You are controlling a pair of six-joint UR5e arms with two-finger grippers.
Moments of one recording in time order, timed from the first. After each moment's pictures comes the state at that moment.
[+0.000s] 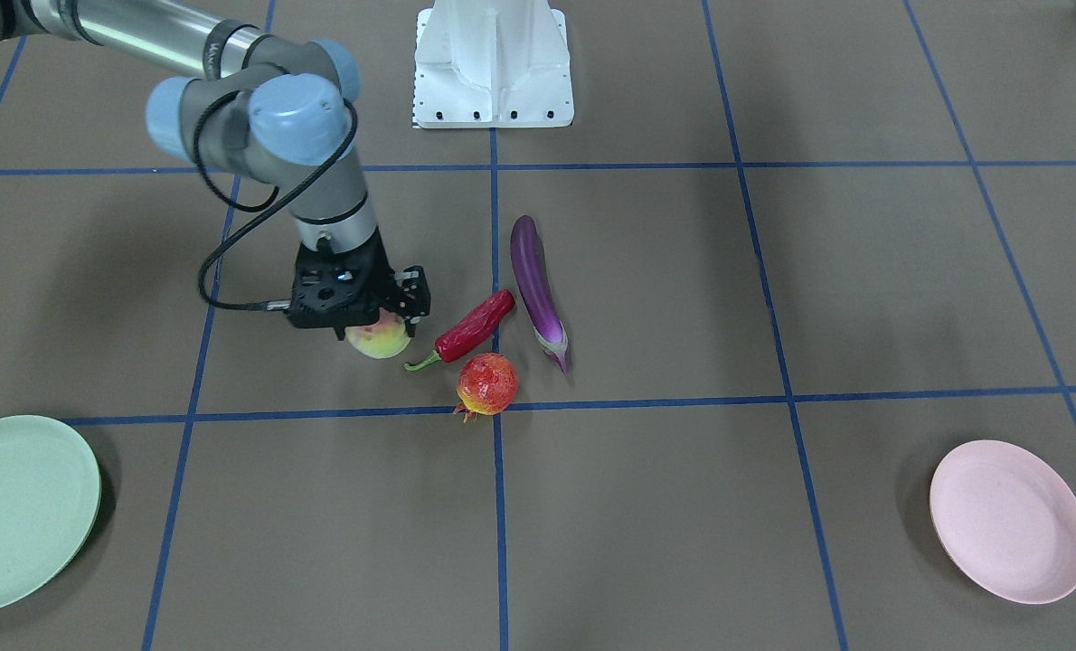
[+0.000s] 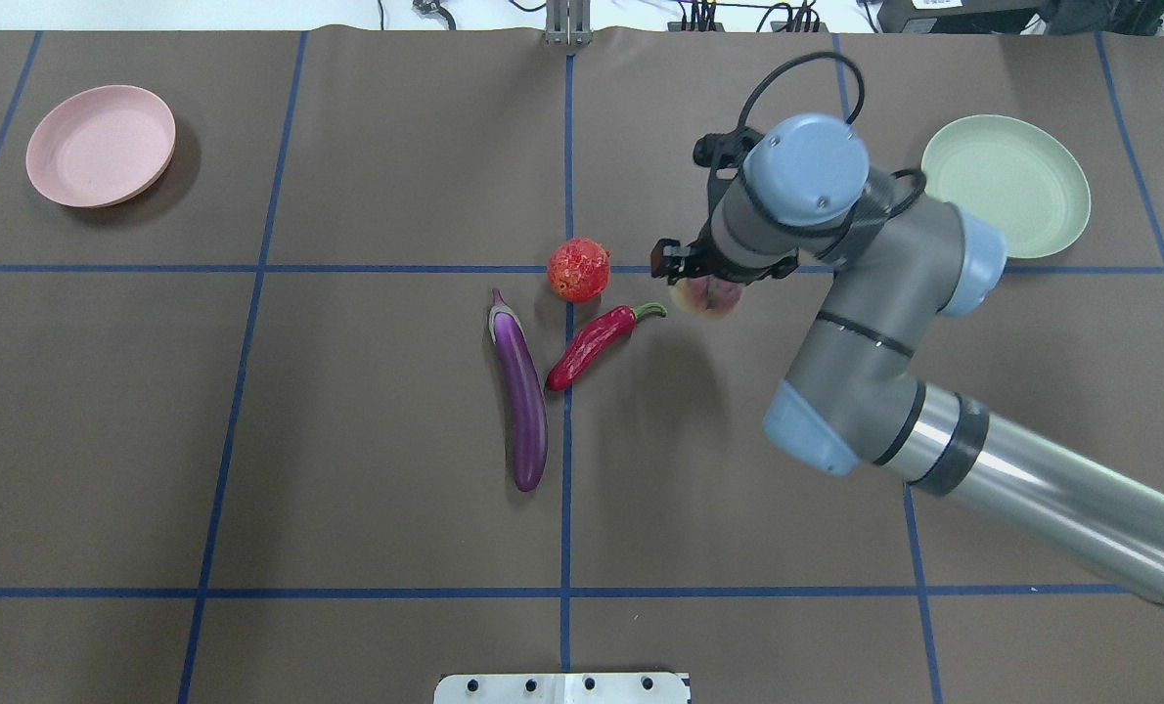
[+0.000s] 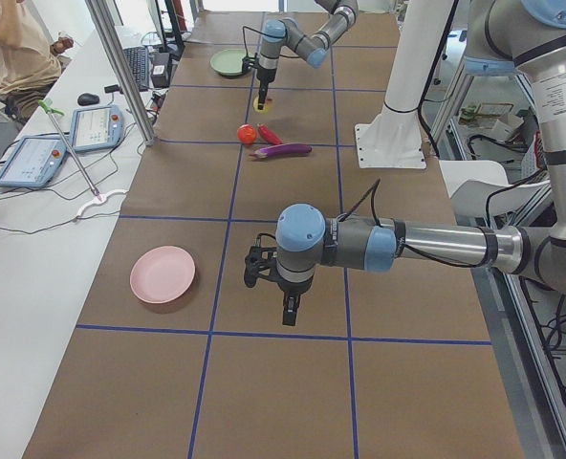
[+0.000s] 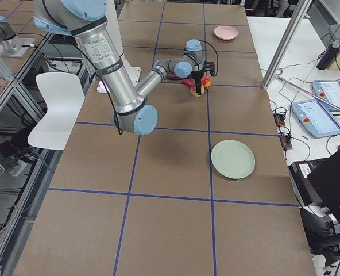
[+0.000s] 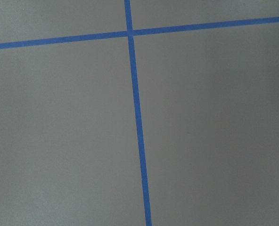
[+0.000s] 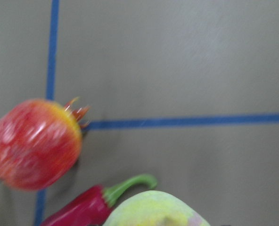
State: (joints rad) left arm -1.55 -1.26 -1.95 -1.61 -2.37 0.01; right arm 0.74 -0.99 1.62 -1.42 1.90 1.01
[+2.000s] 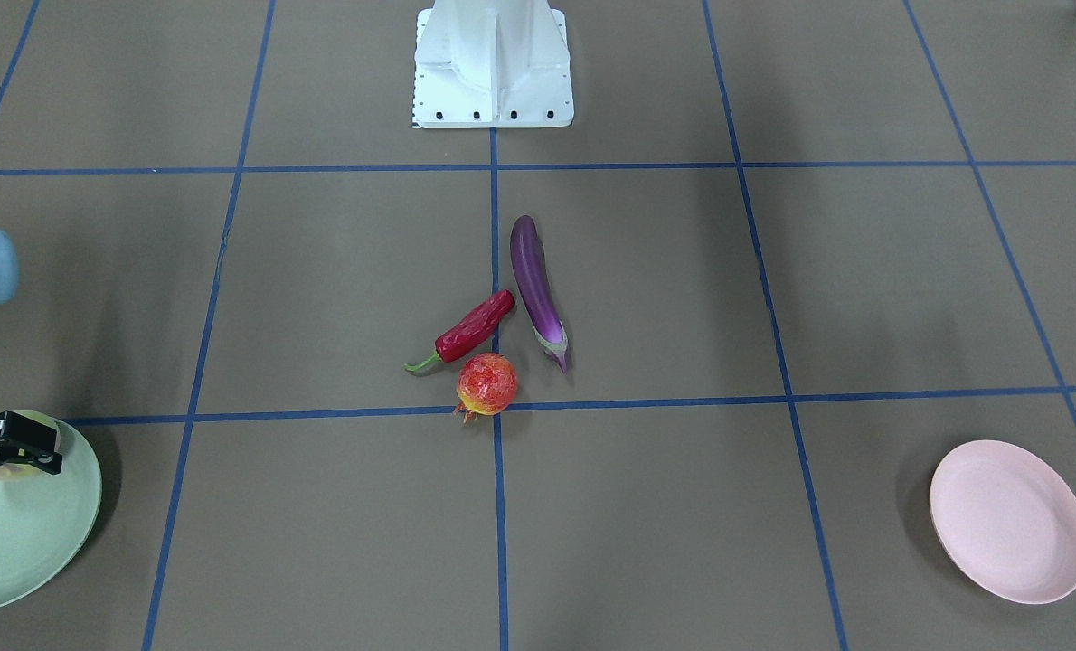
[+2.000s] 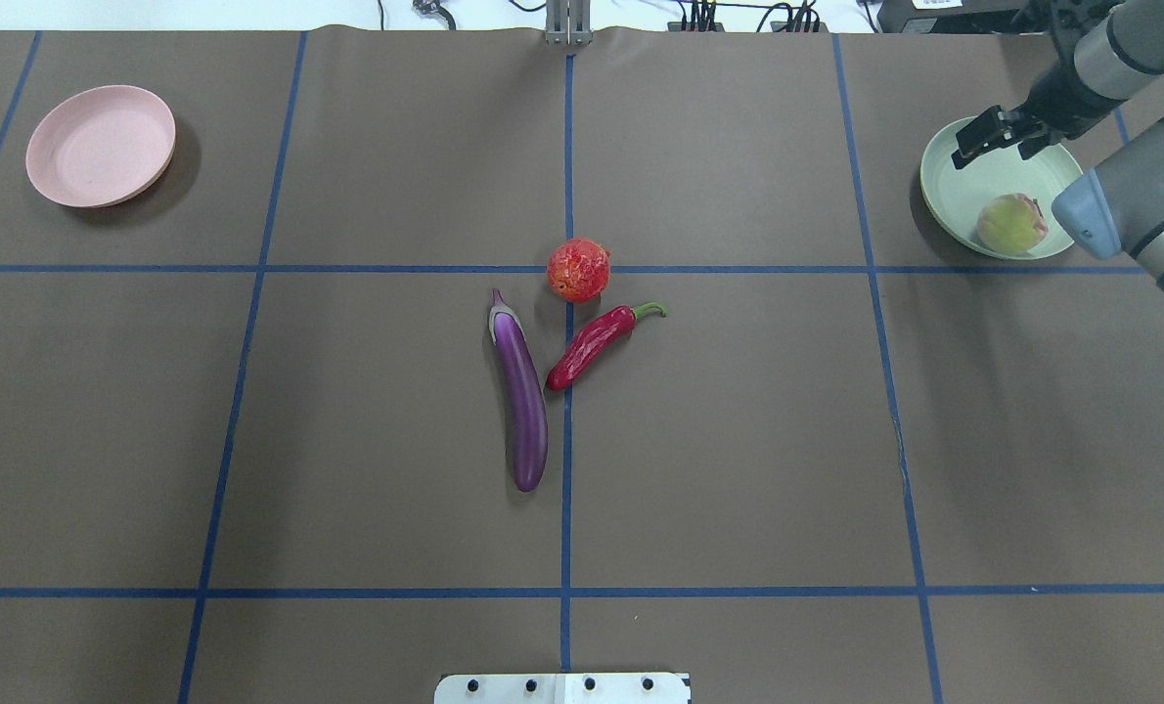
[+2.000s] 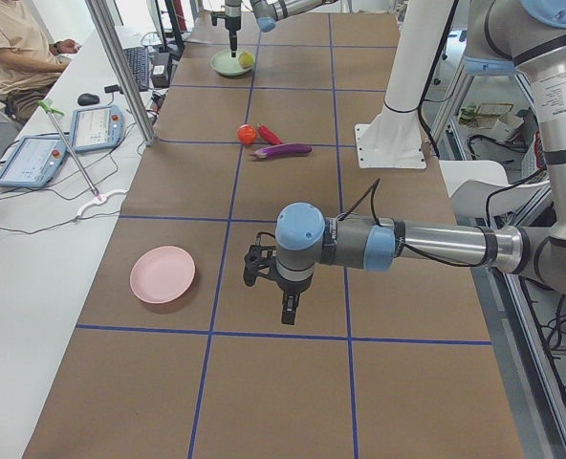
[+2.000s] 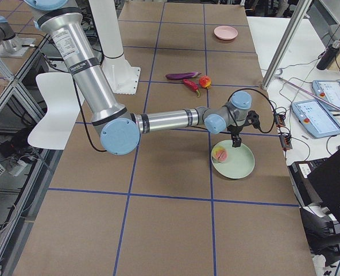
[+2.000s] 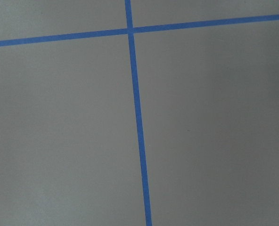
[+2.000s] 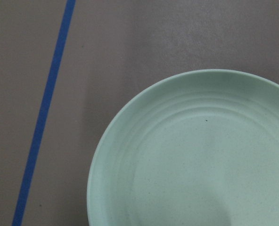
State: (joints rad) left arm -1.54 -1.26 -1.95 -1.61 -2.37 0.01; right arm 1.17 -1.11 1.29 -1.17 2.27 0.48
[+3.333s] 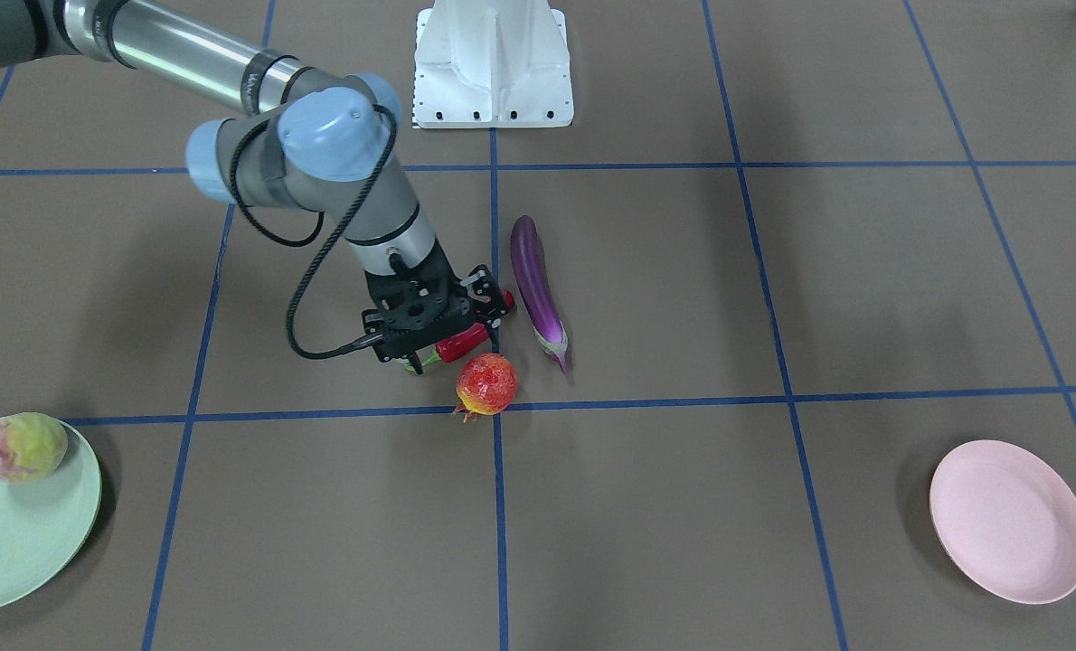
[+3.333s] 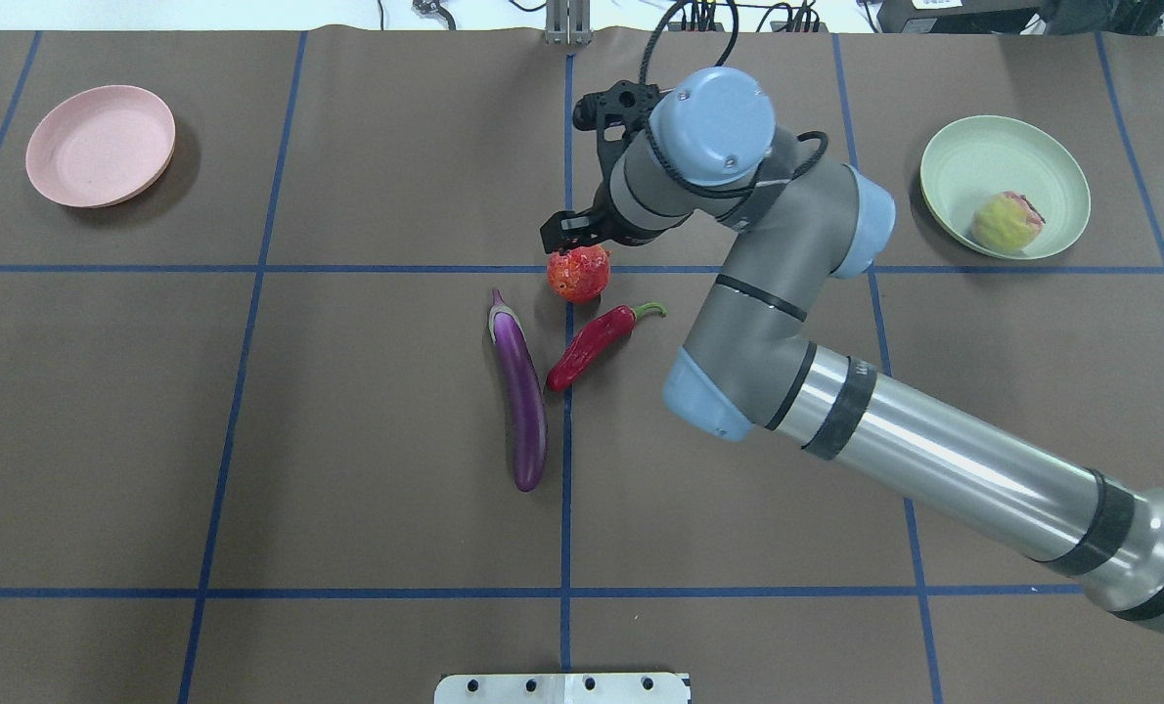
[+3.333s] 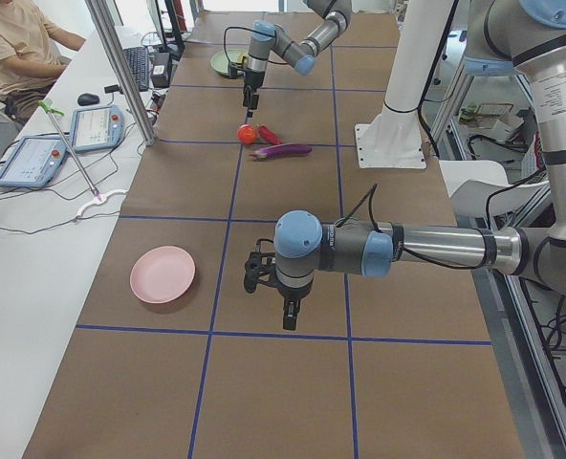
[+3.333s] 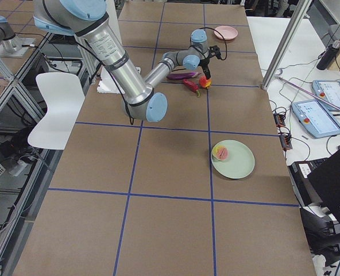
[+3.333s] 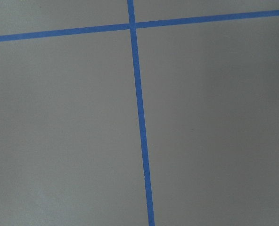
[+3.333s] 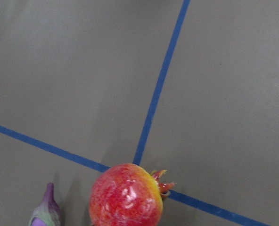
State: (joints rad) left arm -1.53 -1.26 -1.92 -1.61 -2.37 0.01; right arm 0.63 -0.74 1.43 -1.29 1.81 0.91
